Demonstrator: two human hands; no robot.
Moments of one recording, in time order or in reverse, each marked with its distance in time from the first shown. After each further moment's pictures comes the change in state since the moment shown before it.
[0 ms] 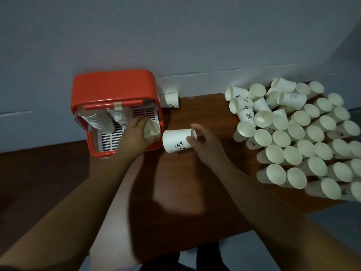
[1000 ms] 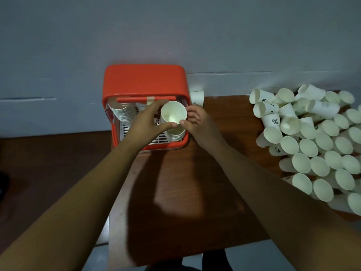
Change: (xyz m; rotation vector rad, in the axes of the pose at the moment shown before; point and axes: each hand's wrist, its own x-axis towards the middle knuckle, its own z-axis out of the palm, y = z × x) left_hand 0.000 -0.025 -0.060 -0.420 0.018 0.077; right_hand 0.050 -0.060 0.083 -0.034 -0.114 -0.179
